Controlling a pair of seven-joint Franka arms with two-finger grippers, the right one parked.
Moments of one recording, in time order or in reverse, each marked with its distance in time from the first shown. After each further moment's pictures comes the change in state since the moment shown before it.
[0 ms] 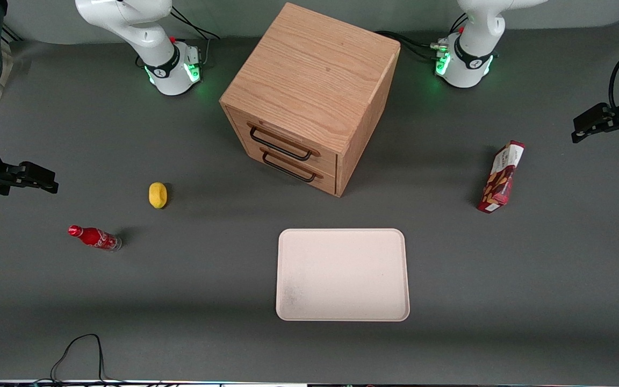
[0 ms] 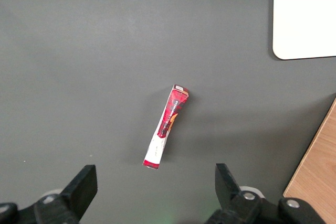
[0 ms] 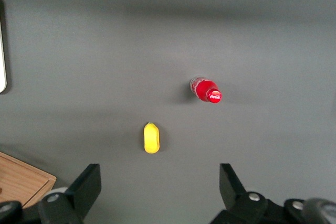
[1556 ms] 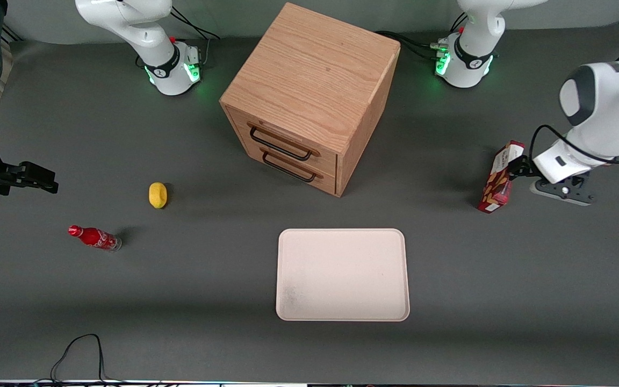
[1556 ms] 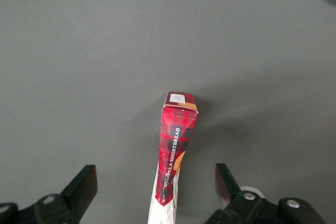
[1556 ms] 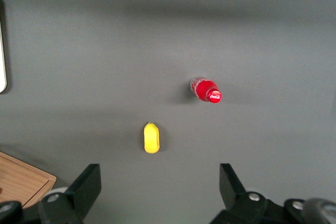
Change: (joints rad) arm 0.000 0.108 -0.001 -0.562 0.005 0.665 0.229
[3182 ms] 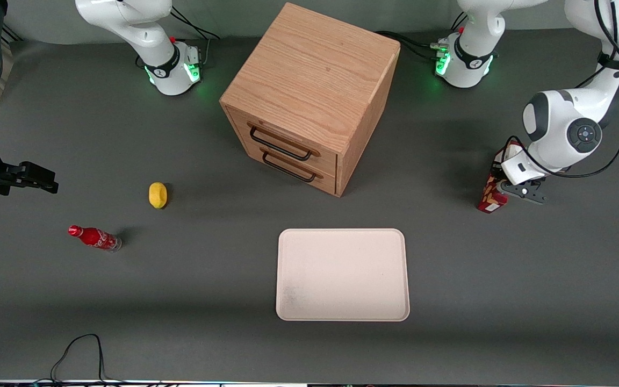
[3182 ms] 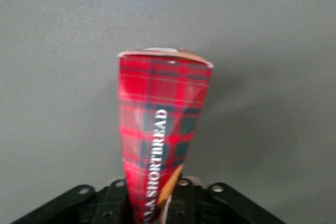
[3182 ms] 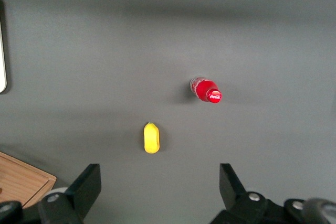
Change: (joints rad) arm 0.002 0.155 0.028 -0.170 0.011 0.256 0.075
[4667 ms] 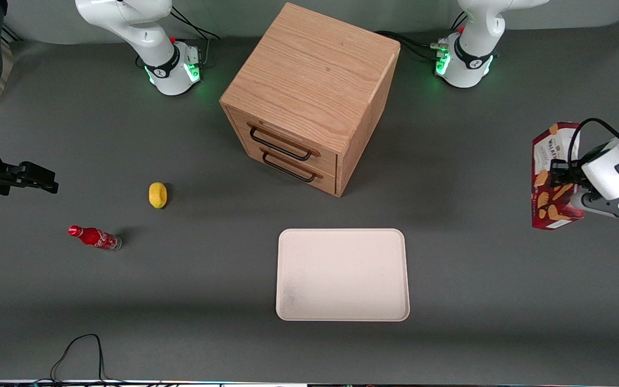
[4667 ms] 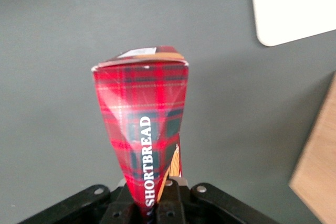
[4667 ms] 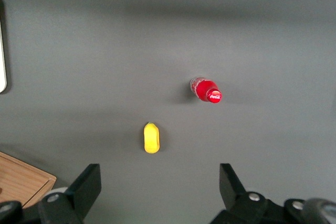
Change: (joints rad) arm -0.078 0.067 -0.047 1.004 -0.045 -1.001 -0.230
